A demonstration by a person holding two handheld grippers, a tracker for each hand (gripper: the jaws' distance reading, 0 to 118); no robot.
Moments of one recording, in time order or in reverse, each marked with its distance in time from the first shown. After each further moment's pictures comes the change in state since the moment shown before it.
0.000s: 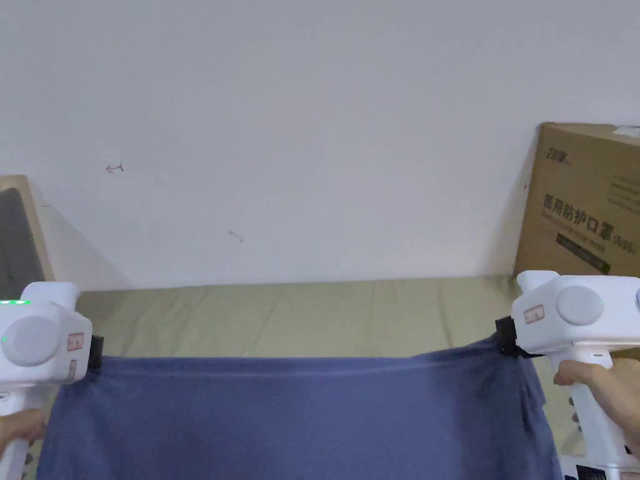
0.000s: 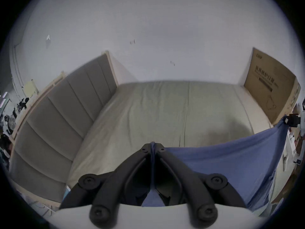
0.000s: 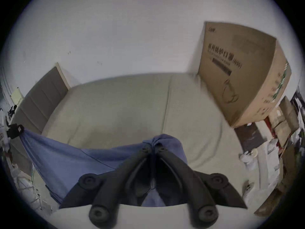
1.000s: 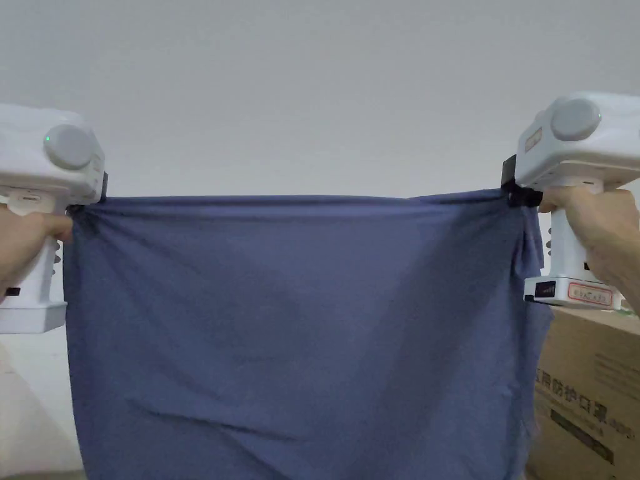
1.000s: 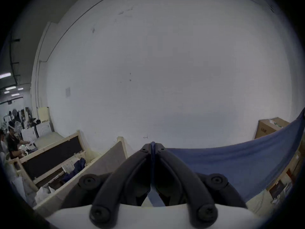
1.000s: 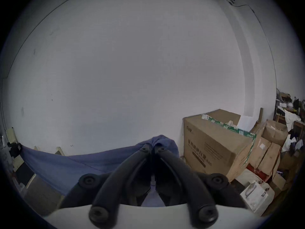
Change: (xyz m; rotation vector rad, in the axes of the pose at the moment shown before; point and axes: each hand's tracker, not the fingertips) left arm 0.001 0.311 0.120 0.524 0.101 0.078; right arm -0.019 0.289 0.215 0.576 -0.103 -0.149
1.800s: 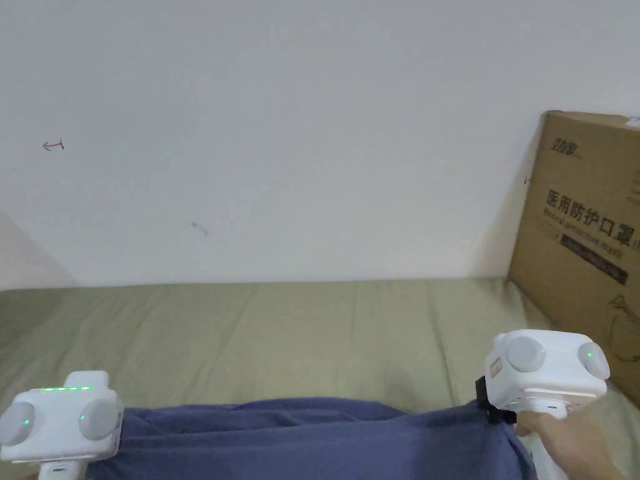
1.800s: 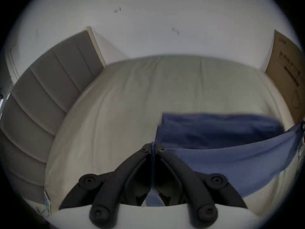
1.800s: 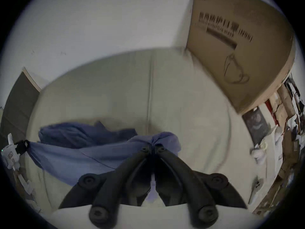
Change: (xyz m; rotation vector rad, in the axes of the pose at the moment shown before) left arm 0.074 -0.539 -0.152 -0.793 -0.032 -0.128; right arm 0.064 -0.495 -0.201 -0.870 -0.094 0.105
